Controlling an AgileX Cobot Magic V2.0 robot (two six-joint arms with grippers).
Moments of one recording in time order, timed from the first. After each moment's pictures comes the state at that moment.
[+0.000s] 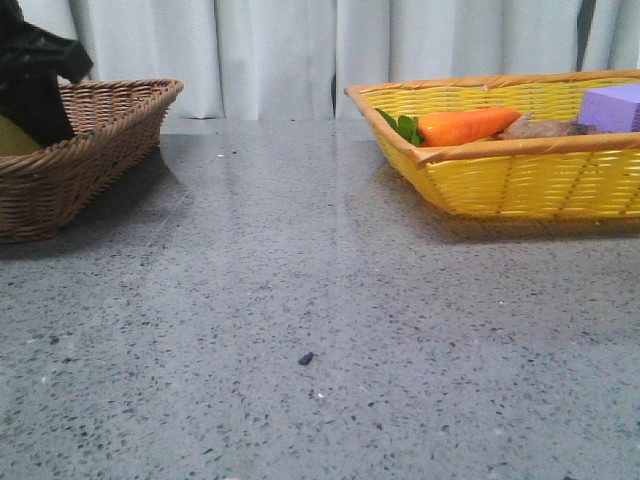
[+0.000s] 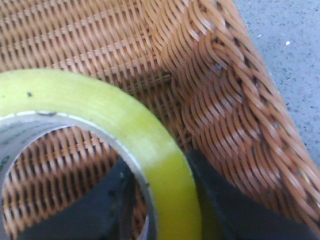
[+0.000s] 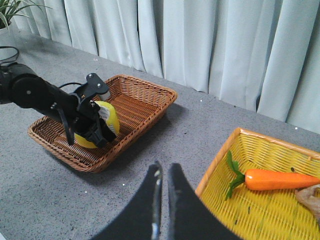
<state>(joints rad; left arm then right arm) -0.28 1.56 -1.18 -0.02 0.67 0.08 0.77 0.81 -1.35 -0.23 0.87 0.20</state>
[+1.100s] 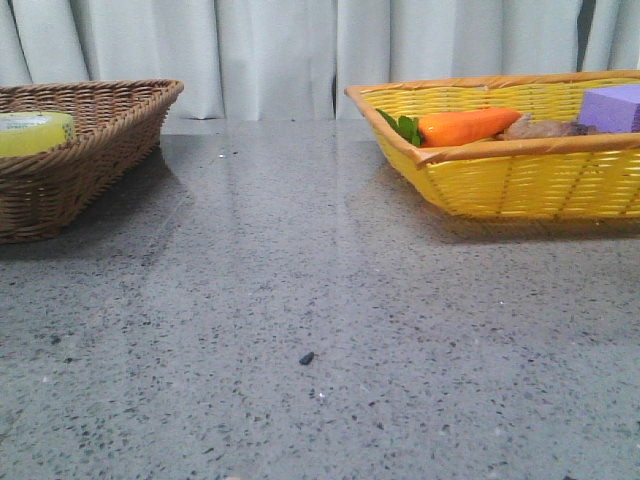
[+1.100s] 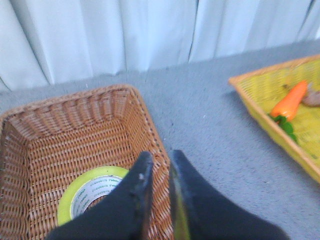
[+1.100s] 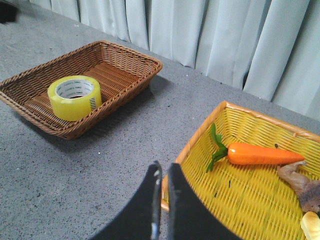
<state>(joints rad) -0.28 0.91 -1.13 -0.16 0.67 0.10 0.77 0.69 -1.08 -0.31 0.77 0.20</state>
